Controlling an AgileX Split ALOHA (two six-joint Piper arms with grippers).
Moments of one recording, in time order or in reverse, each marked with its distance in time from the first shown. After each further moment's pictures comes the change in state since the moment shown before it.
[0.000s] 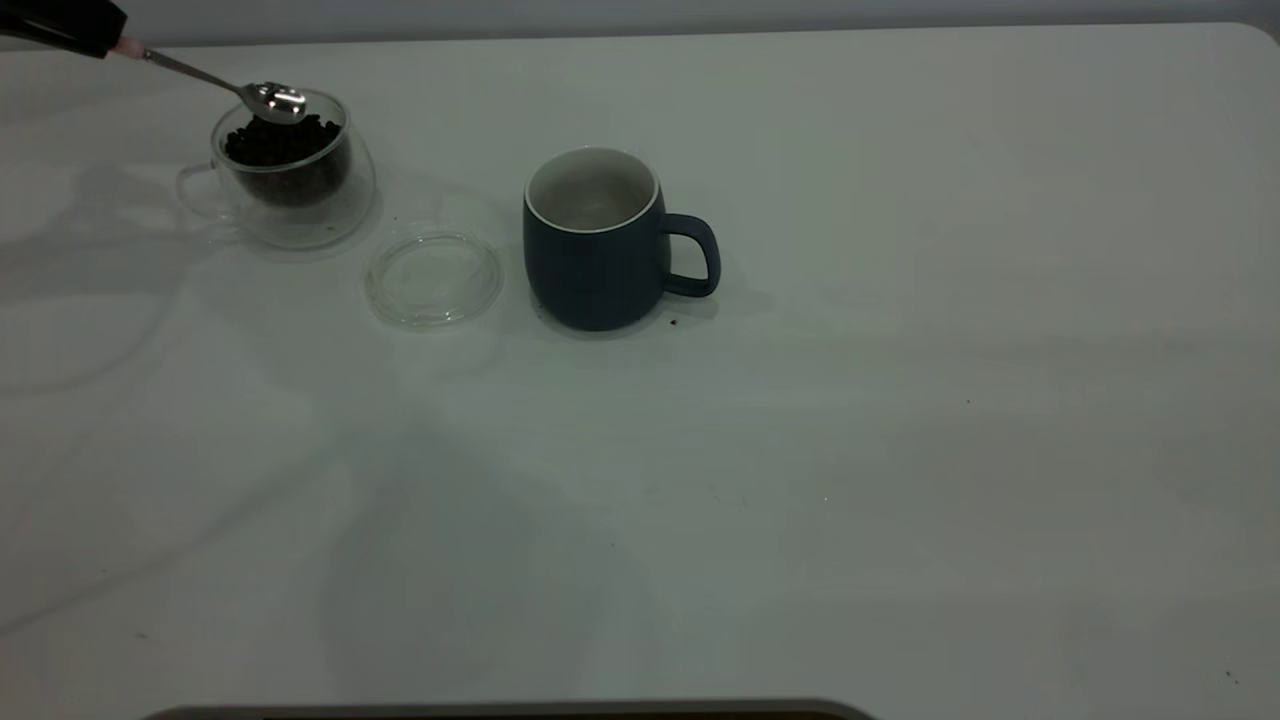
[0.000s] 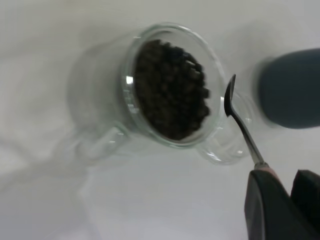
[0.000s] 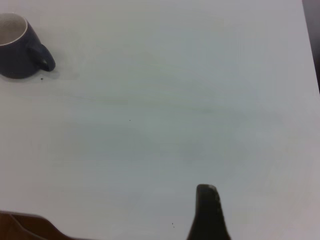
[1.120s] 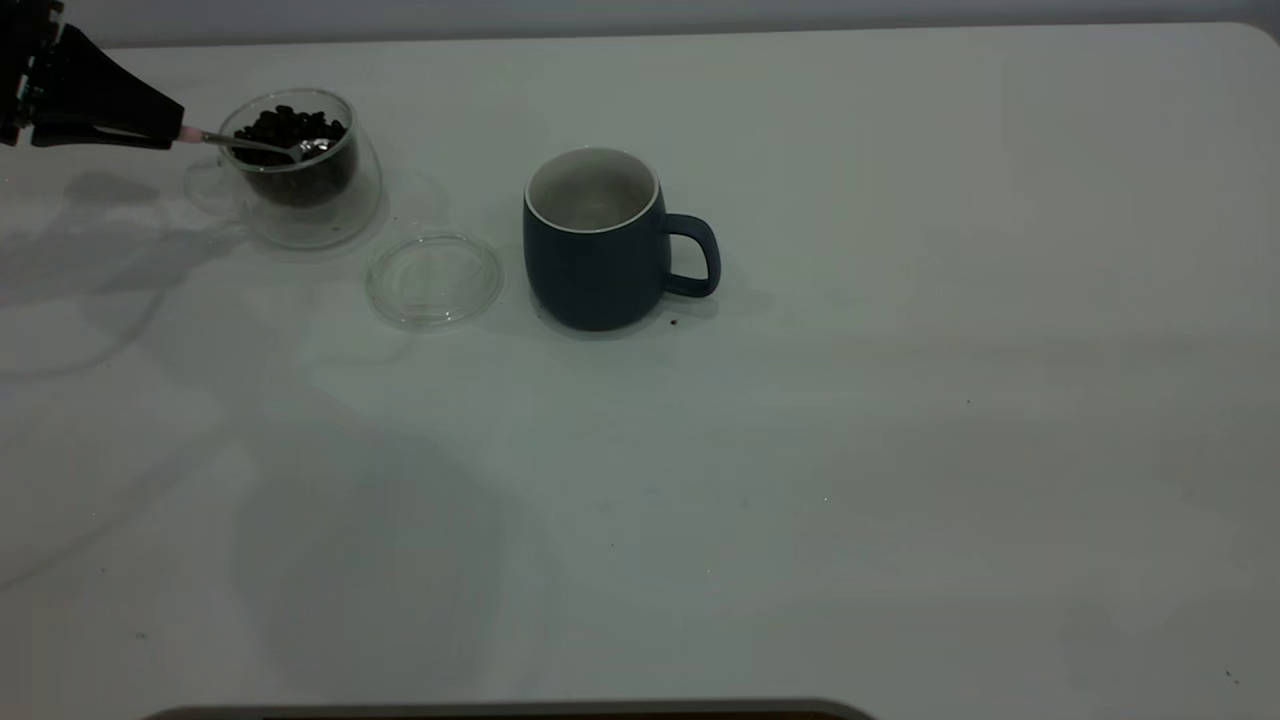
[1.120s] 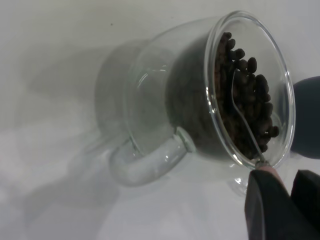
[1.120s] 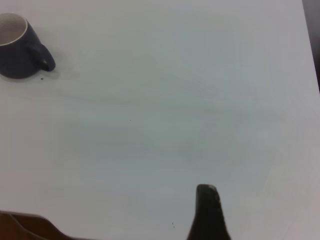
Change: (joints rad) left arm 0.032 0.202 -0.012 -0.201 -0.023 0.142; right arm 0.000 0.000 0.000 0.000 0.001 0.000
